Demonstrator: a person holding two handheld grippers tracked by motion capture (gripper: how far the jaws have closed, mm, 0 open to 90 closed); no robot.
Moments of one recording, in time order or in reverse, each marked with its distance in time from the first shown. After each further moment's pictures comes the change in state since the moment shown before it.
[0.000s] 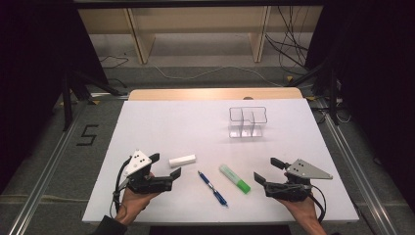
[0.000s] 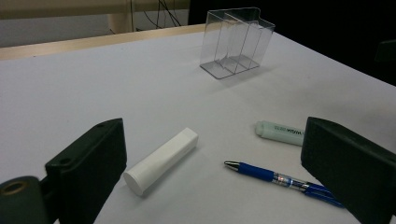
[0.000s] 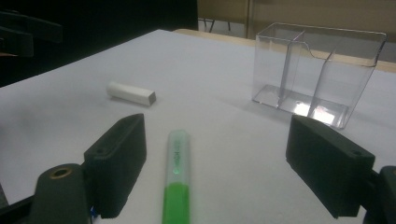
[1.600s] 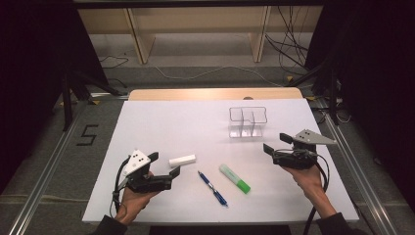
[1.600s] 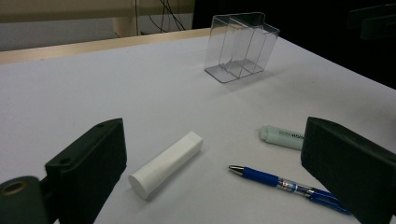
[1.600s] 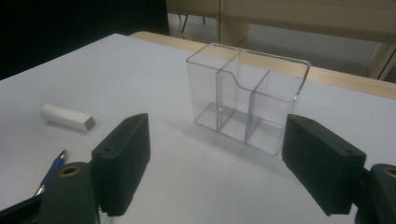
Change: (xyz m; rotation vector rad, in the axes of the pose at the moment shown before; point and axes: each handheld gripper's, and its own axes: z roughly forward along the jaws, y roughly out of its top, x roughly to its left) left arm 0.002 0.001 0.000 -0.014 0.016 -0.006; right arm -0.061 0.044 0.023 0.042 -0.098 0.015
